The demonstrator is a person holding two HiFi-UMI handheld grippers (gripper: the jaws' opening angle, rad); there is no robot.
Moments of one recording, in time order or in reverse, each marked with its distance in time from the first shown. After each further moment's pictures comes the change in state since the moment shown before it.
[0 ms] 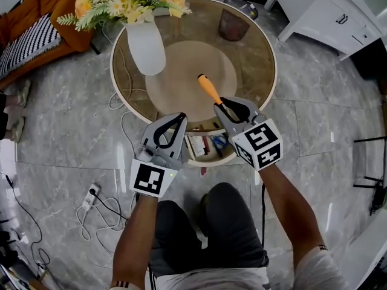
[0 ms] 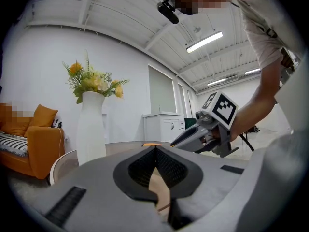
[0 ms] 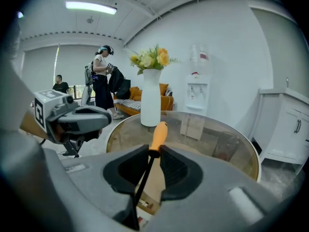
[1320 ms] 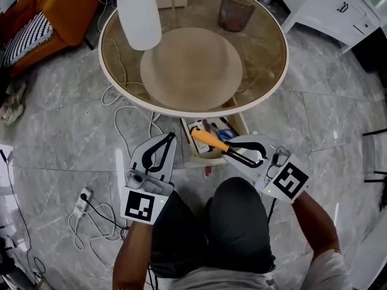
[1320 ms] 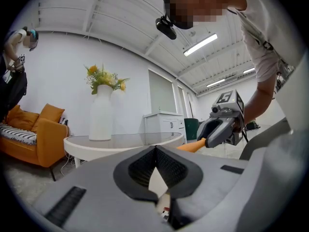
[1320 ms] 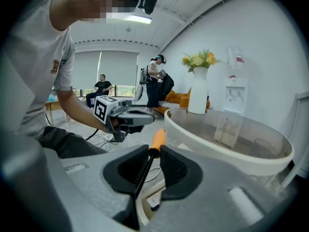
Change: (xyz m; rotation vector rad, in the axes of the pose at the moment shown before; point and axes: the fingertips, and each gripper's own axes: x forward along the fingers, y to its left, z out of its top) left arm -0.076 -0.033 -0.109 0.030 -0.012 0.022; right arm -0.060 0.123 -0.108 -0.193 -0.077 0.366
